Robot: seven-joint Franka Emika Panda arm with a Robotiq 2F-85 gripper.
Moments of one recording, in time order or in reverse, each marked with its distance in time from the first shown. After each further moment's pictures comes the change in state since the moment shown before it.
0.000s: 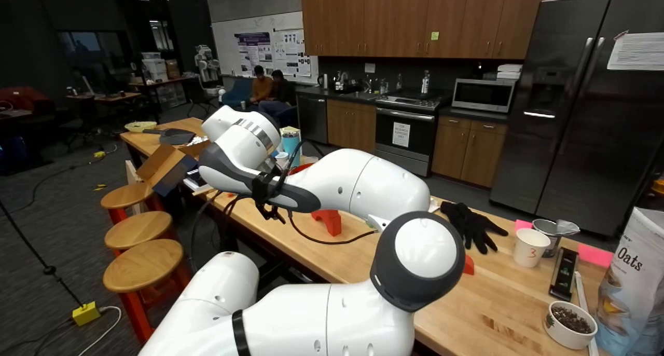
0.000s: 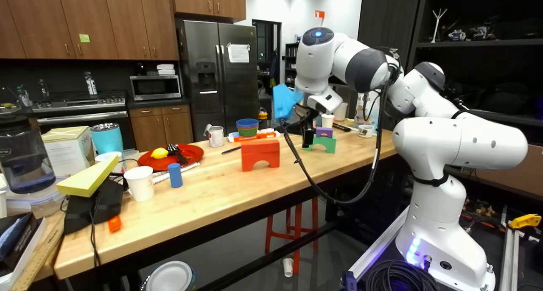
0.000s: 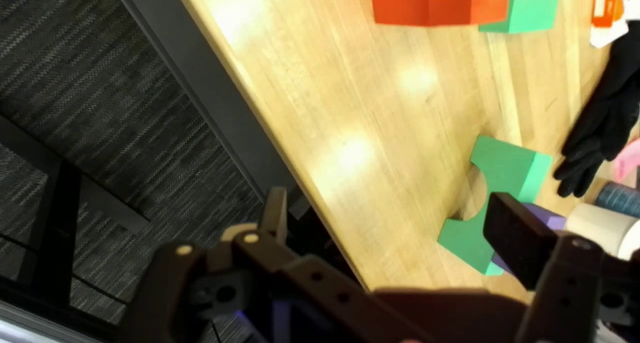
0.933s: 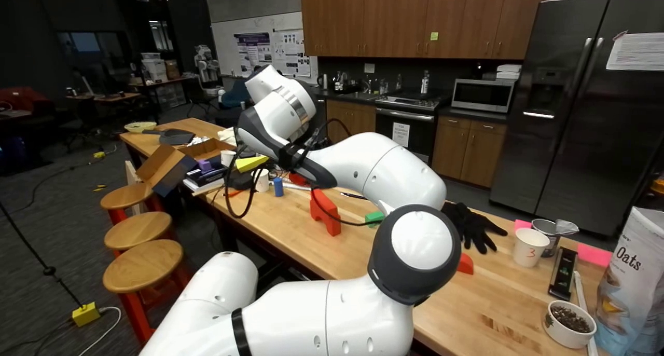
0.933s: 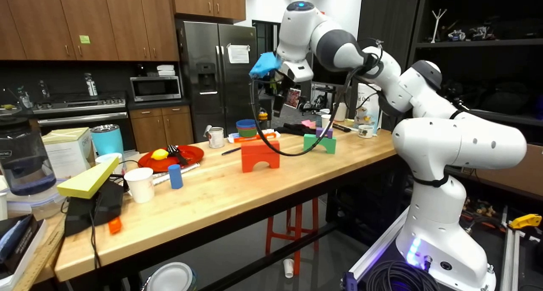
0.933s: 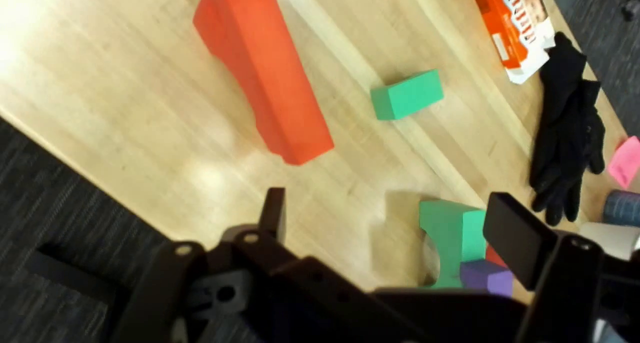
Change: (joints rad) arm 0.014 0.022 0.004 0.298 -0.149 0.142 -0.005
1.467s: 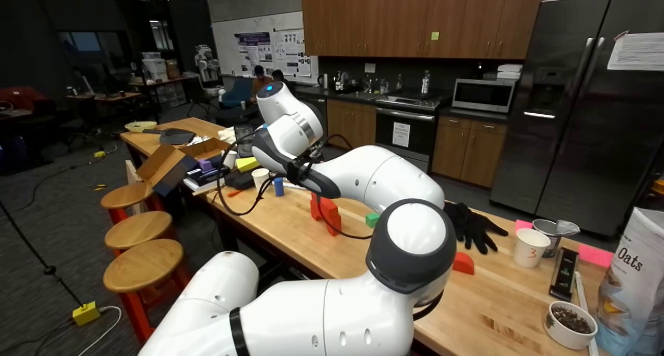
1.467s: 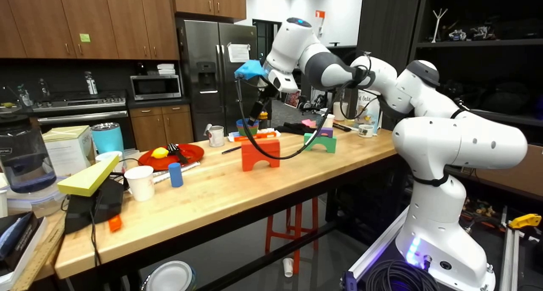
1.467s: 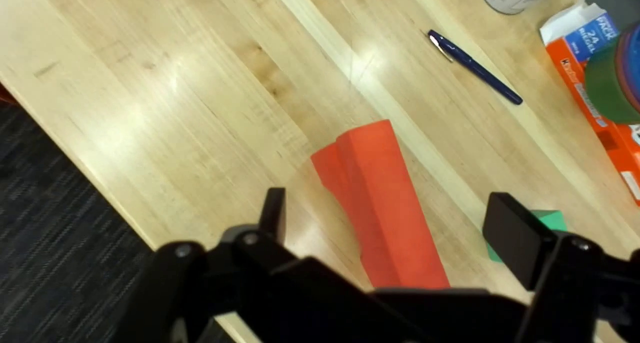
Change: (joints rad) arm -0.016 0.022 -0.173 -0.001 -0.032 0.456 0.004
